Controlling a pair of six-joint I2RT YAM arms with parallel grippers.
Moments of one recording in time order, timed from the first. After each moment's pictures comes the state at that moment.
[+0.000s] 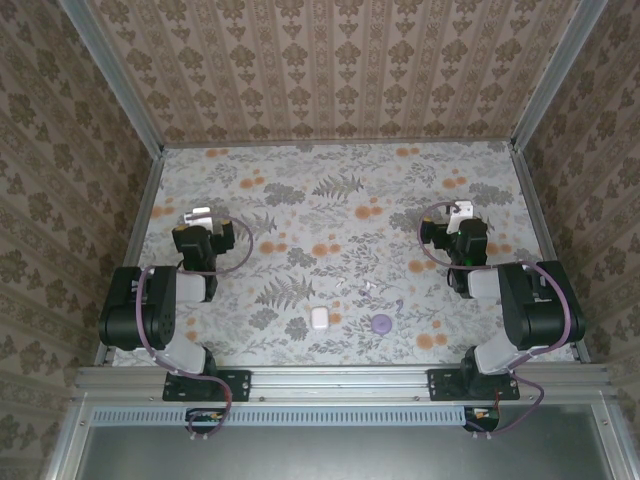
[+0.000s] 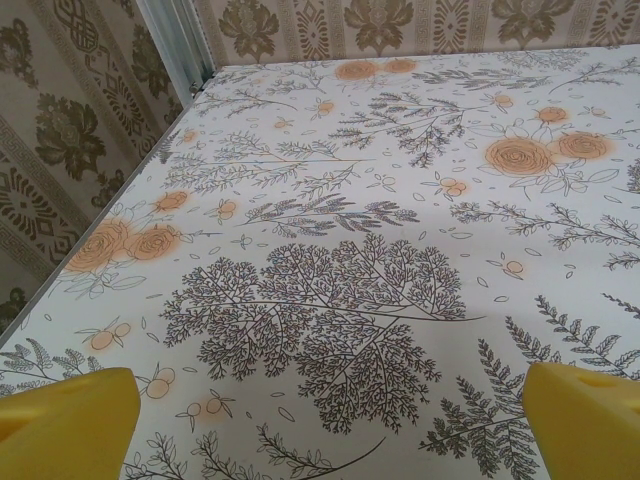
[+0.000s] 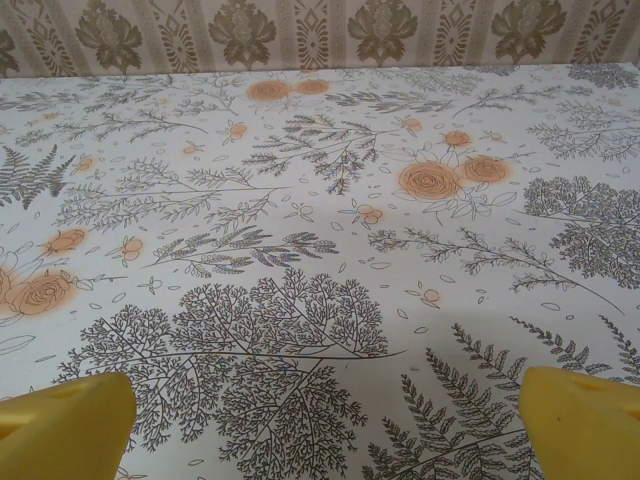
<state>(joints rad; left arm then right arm) -0.06 1.56 0.39 0.82 -0.22 0.04 0.00 1.56 0.42 0.78 0.02 0.02</state>
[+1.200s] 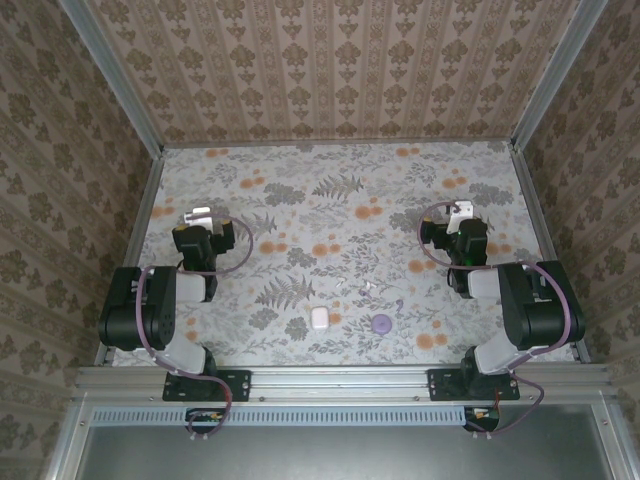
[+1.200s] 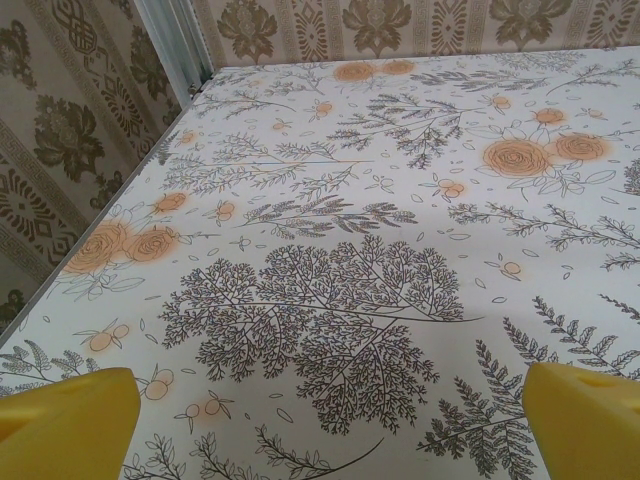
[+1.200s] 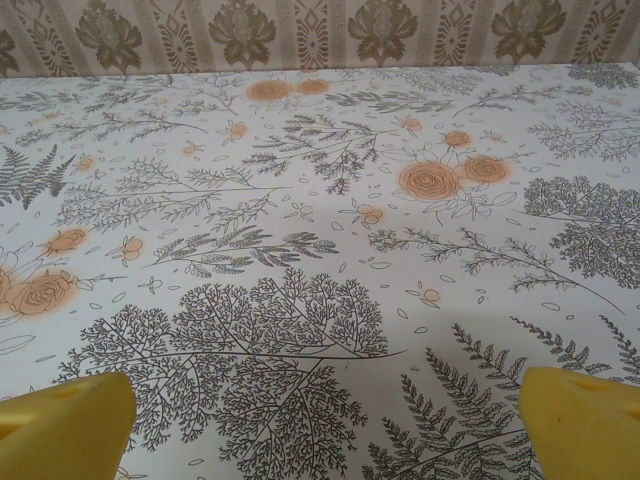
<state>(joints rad) -0.06 1.56 0.39 0.82 -0.21 0.04 0.00 1.56 0.42 0.78 0.02 0.02</state>
